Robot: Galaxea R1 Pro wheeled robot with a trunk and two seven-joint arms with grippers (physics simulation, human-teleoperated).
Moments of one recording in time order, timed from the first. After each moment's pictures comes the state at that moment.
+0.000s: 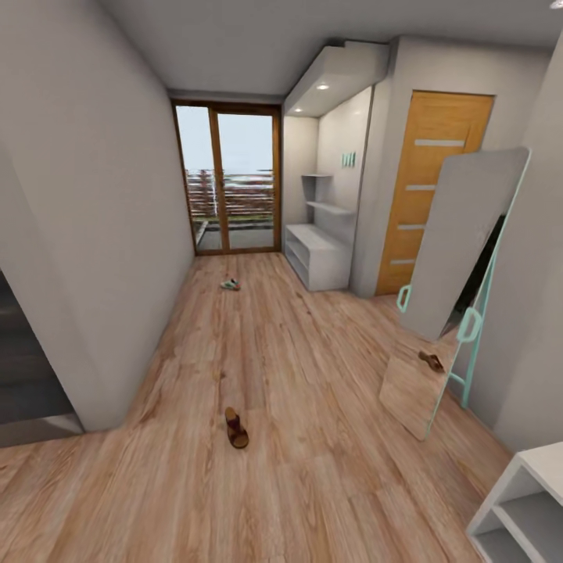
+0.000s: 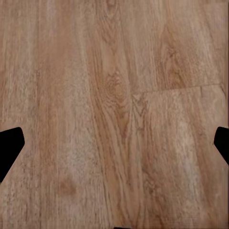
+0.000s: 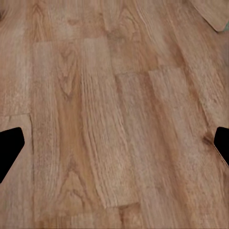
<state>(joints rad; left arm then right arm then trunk) -0.08 0.04 0.09 -0.40 0.00 -0.26 -0.01 -0.05 -0.05 0.01 -0.52 0.02 -0.34 0.00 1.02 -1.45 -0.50</state>
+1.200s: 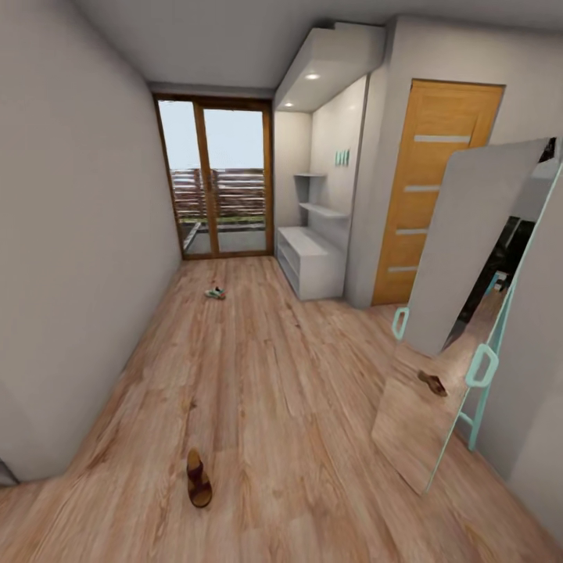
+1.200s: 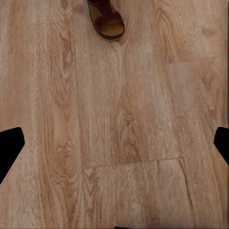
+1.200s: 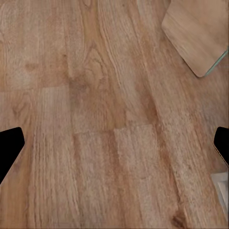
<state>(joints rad) -0.08 0.04 0.09 -0.40 0.00 -0.26 -0.01 -0.05 -0.05 0.01 -0.52 0.02 -0.34 0.00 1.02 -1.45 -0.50</state>
